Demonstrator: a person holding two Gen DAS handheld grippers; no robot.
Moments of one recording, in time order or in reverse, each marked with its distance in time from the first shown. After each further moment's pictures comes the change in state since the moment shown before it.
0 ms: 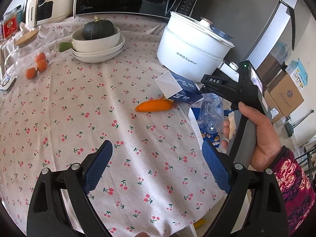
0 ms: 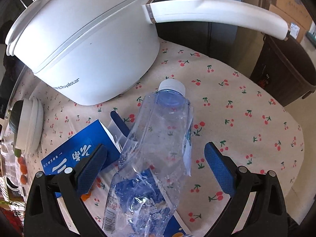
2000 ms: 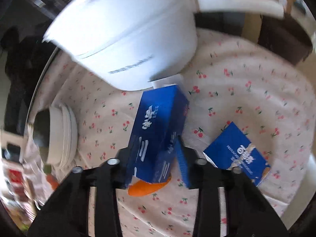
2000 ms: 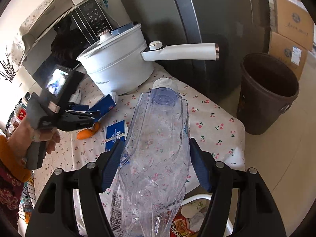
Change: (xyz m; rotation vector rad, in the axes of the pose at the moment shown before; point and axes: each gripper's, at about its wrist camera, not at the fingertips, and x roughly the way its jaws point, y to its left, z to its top) left arm 0.166 -0.115 0.101 0.744 0.280 0.320; right arm -0.149 -0.119 -0.079 -0.207 -0.222 0.194
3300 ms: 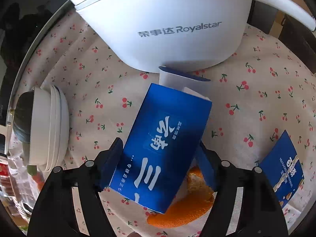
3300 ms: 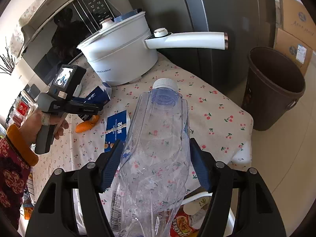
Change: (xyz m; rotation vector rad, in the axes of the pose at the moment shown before) left arm 0.065 0.041 -0.004 -0.076 0.059 -0.051; right arm 0.022 0.003 -0.007 -0.020 0.062 0.004
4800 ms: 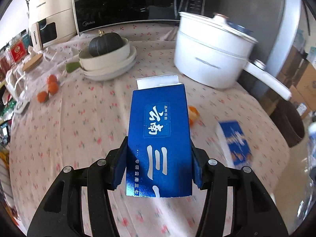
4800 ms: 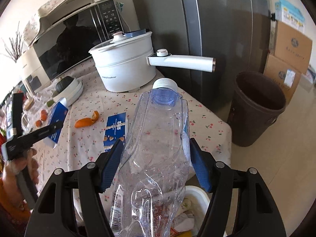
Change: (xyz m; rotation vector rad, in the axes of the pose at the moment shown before) left arm -0.128 -0.006 -0.174 -0.605 -0.335 -0.053; right arm -0.062 0.017 -0.039 -0.138 -0.150 -0.110
